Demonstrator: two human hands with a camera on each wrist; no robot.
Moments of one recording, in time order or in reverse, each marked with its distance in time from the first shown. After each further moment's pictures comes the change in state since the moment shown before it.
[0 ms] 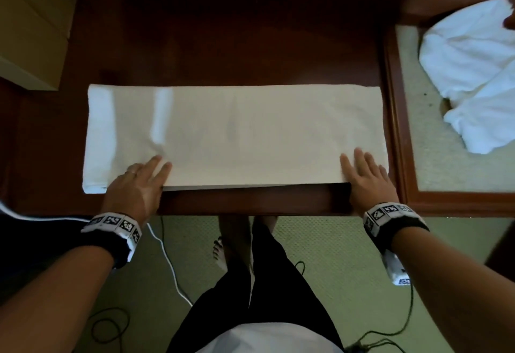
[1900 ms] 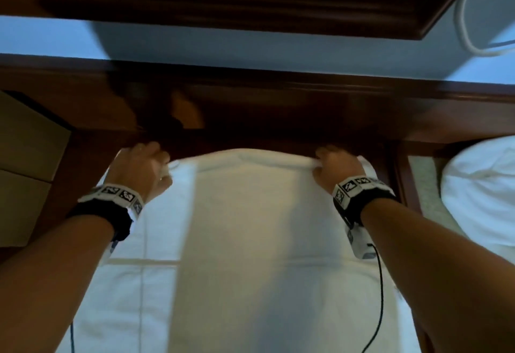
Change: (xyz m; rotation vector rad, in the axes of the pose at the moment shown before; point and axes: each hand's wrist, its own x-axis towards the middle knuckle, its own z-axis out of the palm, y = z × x) left_hand 0.356 -0.060 -0.129 0.174 -0.007 -0.053; right_hand 0.346 -0.024 -0.198 0.196 0.060 -0.005
